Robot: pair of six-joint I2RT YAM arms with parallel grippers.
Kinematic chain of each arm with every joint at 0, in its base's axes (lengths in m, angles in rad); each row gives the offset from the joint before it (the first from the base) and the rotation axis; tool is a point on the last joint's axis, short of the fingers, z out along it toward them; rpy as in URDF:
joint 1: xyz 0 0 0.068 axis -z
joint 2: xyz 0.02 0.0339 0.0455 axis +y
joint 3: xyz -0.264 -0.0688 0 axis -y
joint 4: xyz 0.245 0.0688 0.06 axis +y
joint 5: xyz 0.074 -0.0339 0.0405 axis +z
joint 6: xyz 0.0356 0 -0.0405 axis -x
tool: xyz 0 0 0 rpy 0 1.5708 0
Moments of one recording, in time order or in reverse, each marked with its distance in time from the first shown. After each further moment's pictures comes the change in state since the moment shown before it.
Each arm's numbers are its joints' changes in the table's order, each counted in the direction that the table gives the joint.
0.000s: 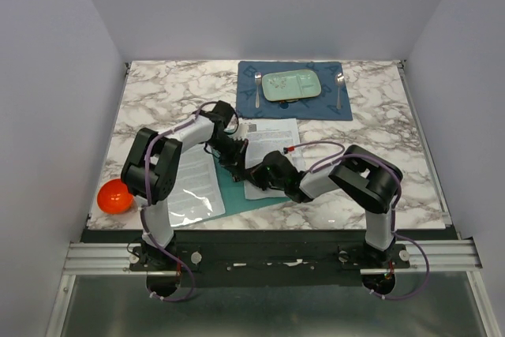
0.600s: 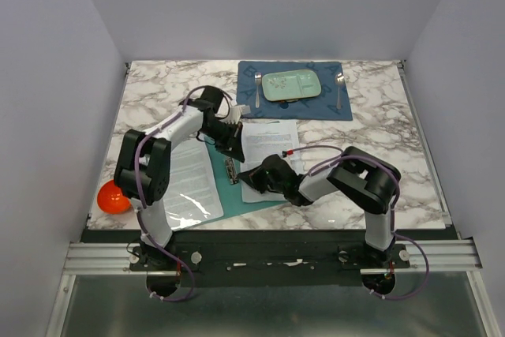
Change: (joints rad) left arm -0.050 -0.003 0.102 0.036 -0.176 -0.069; right arm -0.025 0.028 -0.001 -0.039 -0.030 -0.053
